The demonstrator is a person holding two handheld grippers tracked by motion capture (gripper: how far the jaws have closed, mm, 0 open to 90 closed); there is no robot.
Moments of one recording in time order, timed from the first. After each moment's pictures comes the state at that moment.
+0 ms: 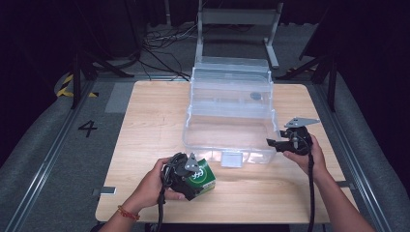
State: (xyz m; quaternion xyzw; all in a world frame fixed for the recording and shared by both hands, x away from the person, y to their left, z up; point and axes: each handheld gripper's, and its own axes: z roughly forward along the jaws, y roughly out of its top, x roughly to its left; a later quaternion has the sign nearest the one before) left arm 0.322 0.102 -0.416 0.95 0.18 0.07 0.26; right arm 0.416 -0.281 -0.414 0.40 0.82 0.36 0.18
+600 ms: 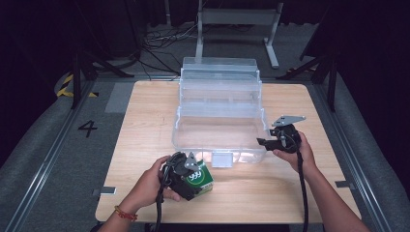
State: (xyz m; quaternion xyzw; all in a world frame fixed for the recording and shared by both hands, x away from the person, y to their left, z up) left arm 0.323 0.098 -0.409 0.95 0.20 0.06 0.23; right arm 0.422 -0.252 -0.412 0.38 0.84 0.34 0.18
